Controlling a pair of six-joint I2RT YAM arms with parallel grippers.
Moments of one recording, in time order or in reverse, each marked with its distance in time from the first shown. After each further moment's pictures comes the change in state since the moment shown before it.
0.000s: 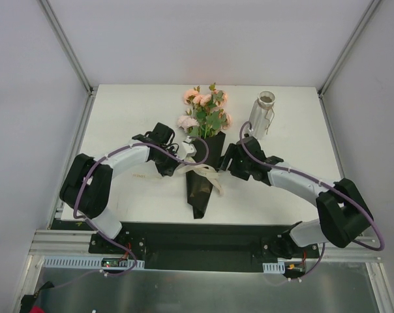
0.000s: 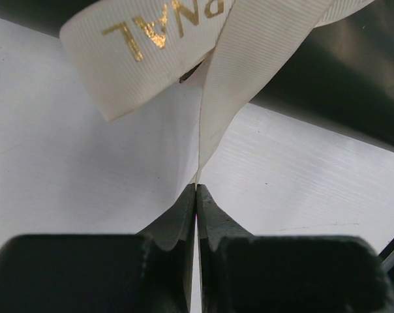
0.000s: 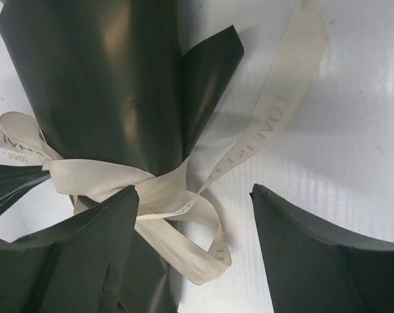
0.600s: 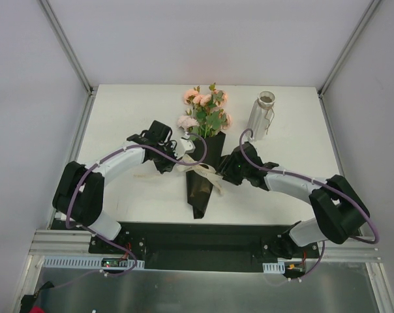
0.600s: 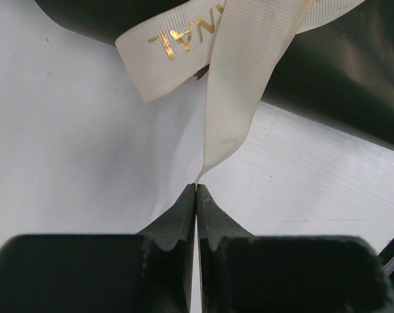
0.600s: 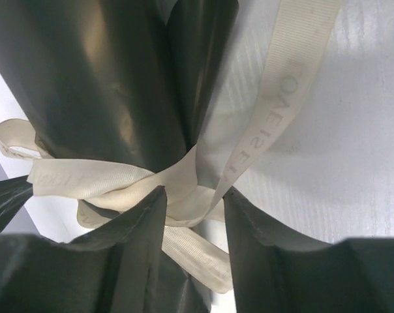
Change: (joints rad) left arm 0.000 -0.088 -0.006 0.003 -0.027 -0.007; right arm 0.040 0.035 -0.093 0.146 -0.040 0.223
